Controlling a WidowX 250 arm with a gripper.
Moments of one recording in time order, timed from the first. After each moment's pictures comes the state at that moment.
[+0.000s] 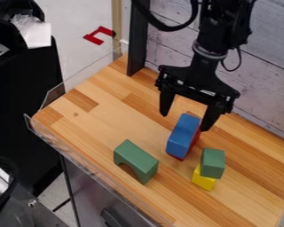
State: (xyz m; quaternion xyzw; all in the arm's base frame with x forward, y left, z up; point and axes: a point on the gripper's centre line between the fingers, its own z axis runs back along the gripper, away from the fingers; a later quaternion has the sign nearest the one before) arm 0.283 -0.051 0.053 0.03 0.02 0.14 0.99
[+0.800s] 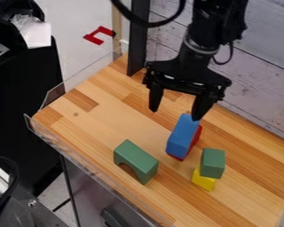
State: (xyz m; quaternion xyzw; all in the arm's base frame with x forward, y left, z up) arm 0.270 -0.042 0.074 0.06 -0.04 0.27 0.96
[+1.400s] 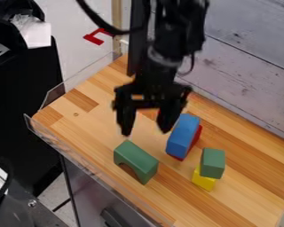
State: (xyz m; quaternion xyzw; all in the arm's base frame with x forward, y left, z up) arm 0.231 -0.010 0.035 0.10 0.08 0.52 0.85
